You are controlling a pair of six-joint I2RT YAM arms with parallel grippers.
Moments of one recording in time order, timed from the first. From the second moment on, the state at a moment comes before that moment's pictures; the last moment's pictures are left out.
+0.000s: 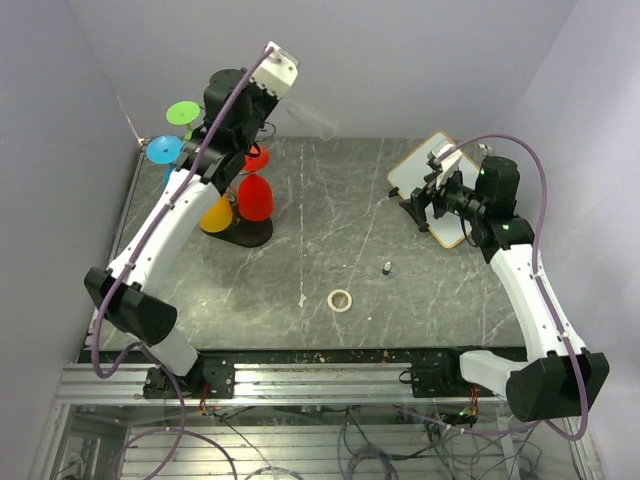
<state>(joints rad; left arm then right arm) -0.50 1.59 1.84 -0.26 -0.31 0.52 0.09 1.14 1.09 -0.32 -0.59 -0.43</state>
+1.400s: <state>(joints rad) -0.50 1.67 1.76 -0.34 -0.41 0.87 0.13 1.15 1.06 -0.31 -0.60 -0.45</state>
